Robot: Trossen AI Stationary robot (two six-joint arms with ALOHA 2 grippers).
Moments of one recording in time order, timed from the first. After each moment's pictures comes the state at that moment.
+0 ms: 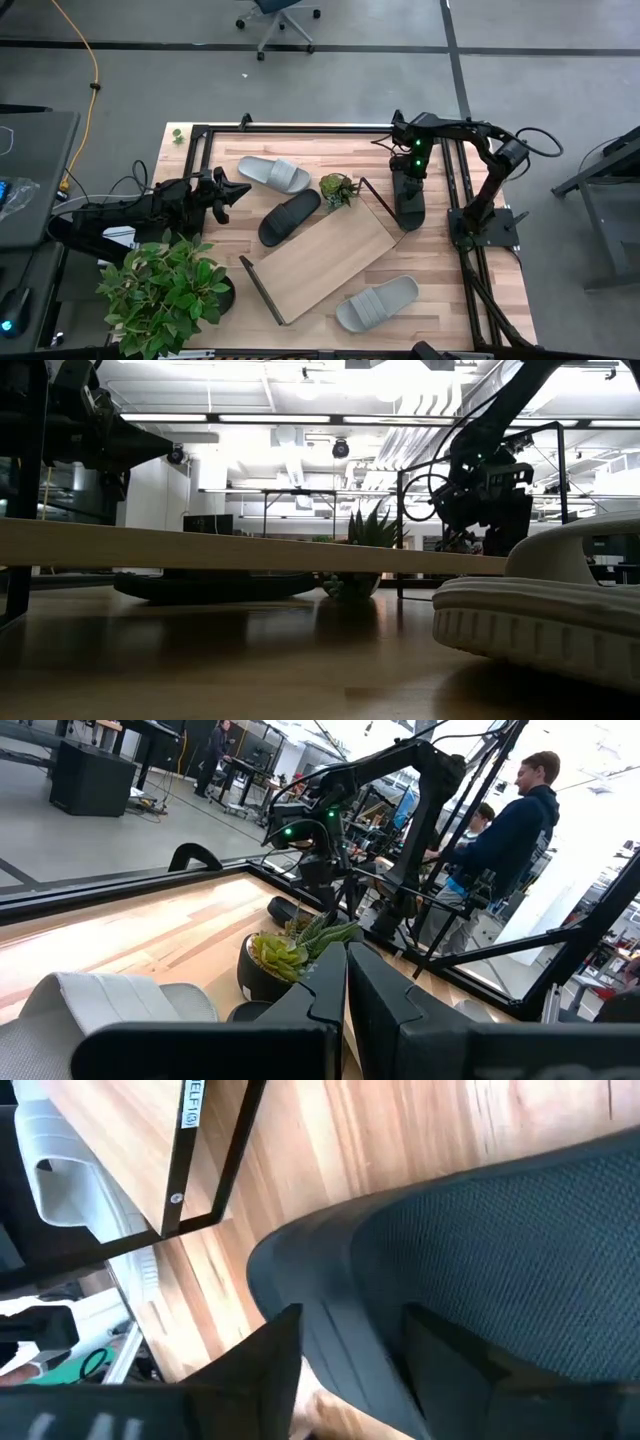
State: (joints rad) left arm 0.24 0.01 0.01 0.04 -0.17 -0.43; right arm -0.84 1.75 1.03 -1.27 -0.53 -0.63
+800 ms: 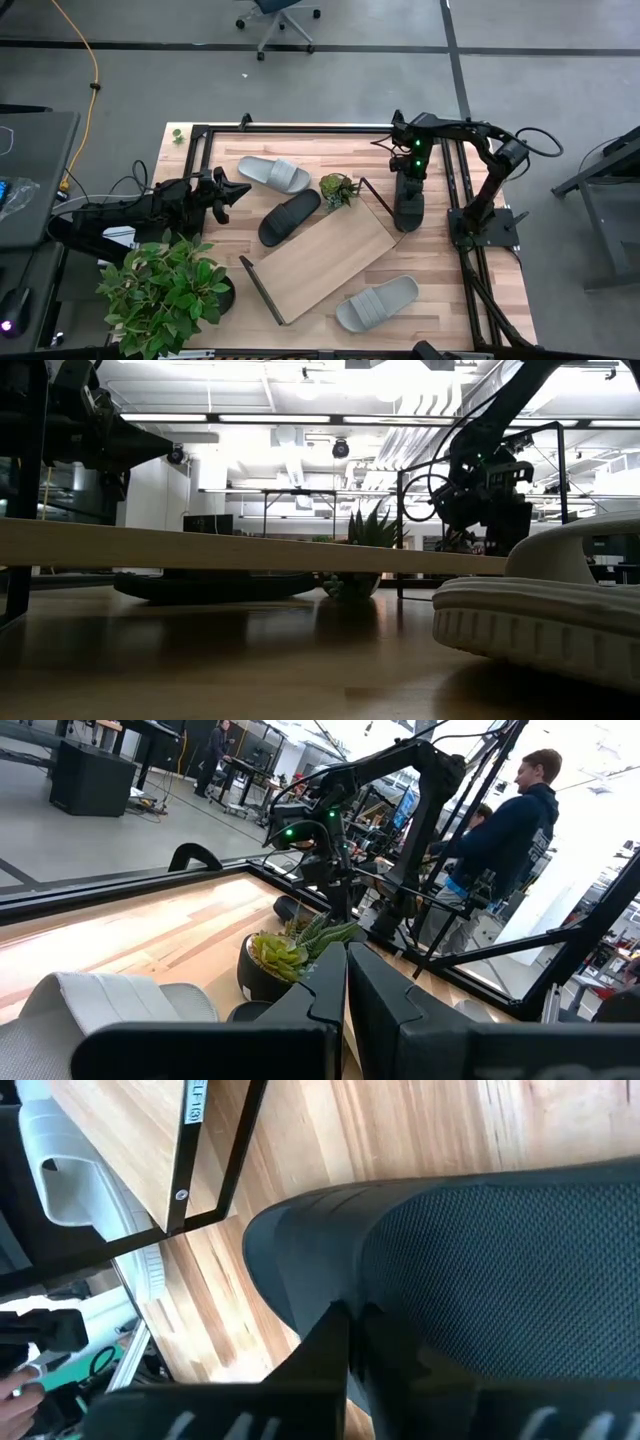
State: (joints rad) left arm 0.24 0.01 0.01 0.04 -0.17 -0.42; right arm -0.84 1.75 1.03 -1.29 -0.53 -0.61
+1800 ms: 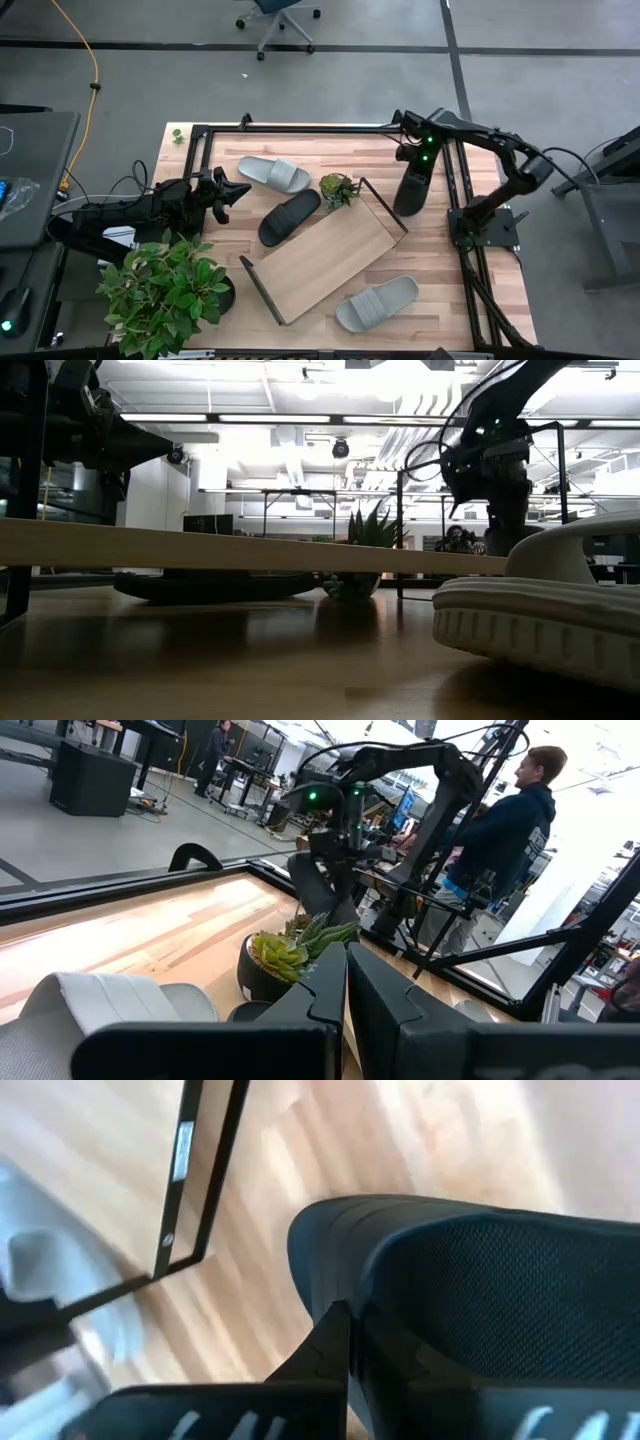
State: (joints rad) left arm 0.24 0.01 0.01 0.04 -0.17 -0.42; right arm -0.84 1.52 1.03 -1.24 -0.43 -0.39
